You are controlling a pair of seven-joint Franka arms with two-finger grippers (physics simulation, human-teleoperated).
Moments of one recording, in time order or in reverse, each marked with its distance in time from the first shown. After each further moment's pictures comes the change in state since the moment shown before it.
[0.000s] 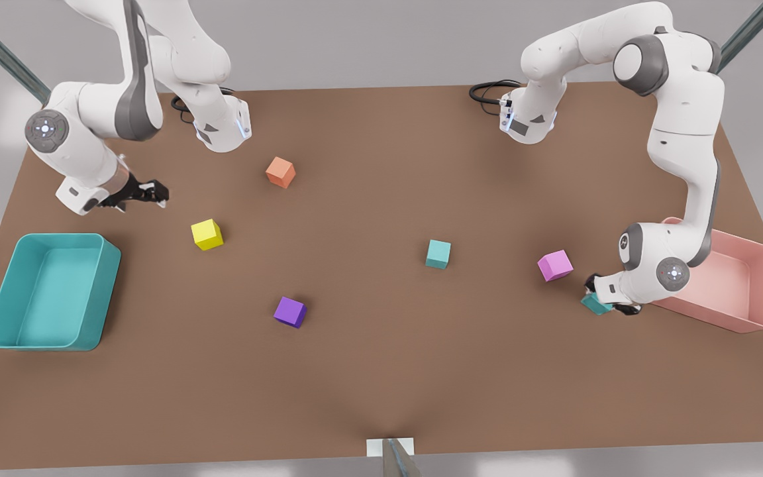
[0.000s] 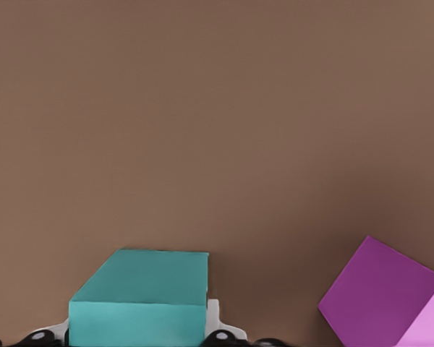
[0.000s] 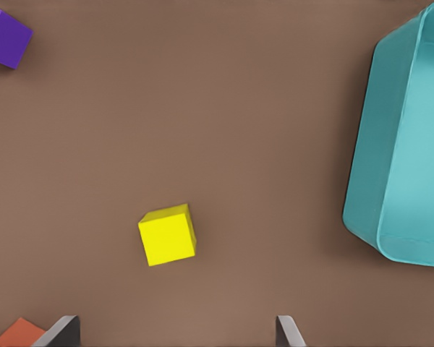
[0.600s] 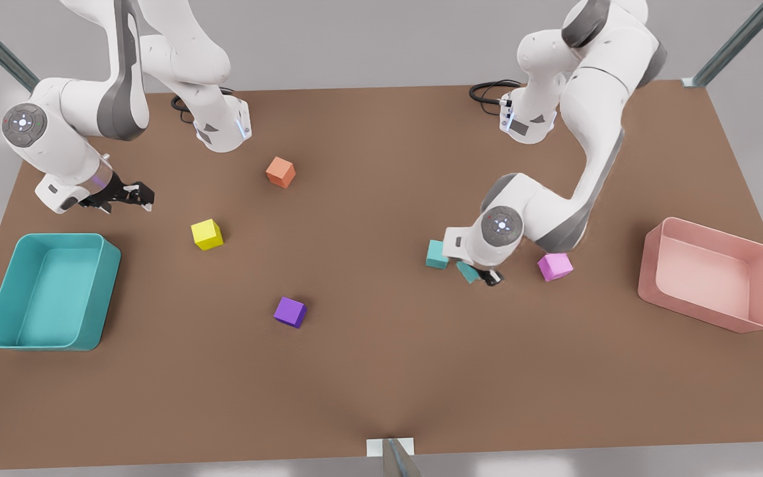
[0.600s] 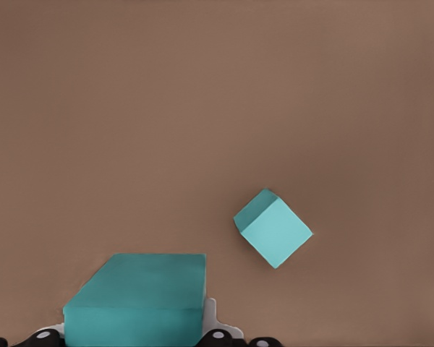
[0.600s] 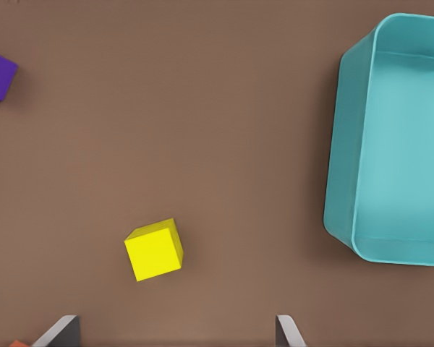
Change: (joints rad) left arm -0.385 -0.116 -0.379 0.213 -0.001 -0.496 -0.367; right arm -0.034 0.003 -0.001 0.029 -0.001 0.001 0.015
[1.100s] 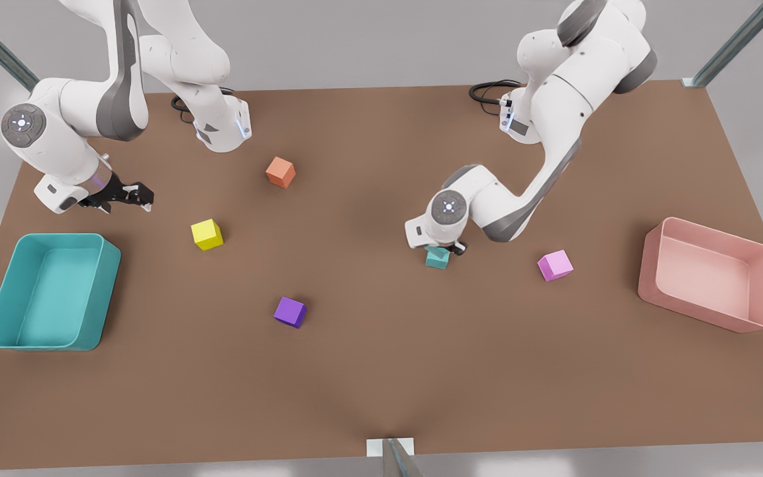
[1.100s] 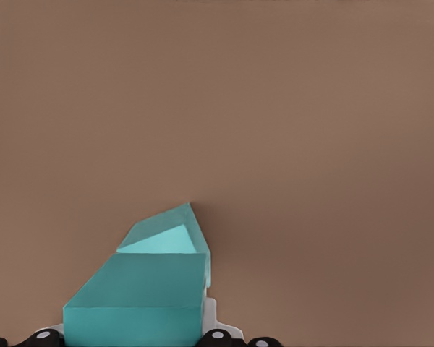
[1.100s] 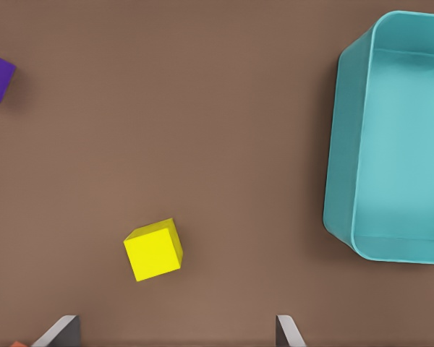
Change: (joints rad) left arm -0.026 0.040 -0.052 -0.197 0.050 0.183 -0.568; right arm -0.002 0.001 -0.001 0.000 0.000 0.000 0.005
